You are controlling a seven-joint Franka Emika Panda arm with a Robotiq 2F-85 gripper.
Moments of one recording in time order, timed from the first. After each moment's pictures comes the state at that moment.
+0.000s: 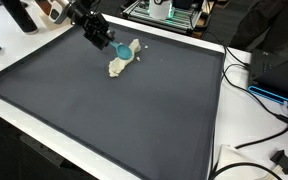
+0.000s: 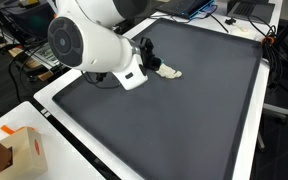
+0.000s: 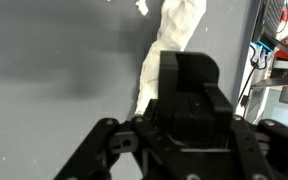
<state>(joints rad) -0.23 0.48 -0.14 -1.96 0.82 1.83 -0.97</state>
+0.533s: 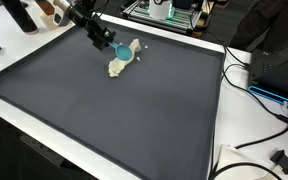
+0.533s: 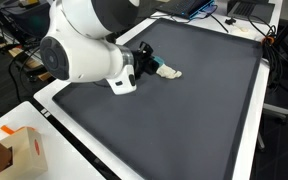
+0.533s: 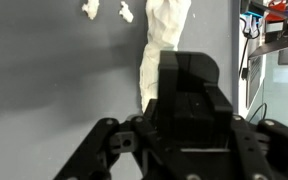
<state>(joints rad) -0.27 0.50 -0.14 -1.98 0.89 1.81 -0.84</state>
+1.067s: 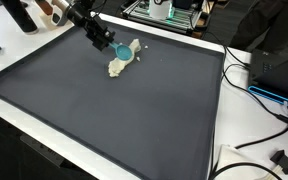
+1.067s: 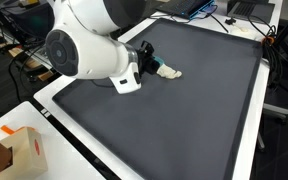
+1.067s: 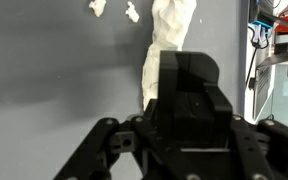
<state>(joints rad) -0.25 0.50 -0.14 -1.95 0.83 1.82 -0.83</state>
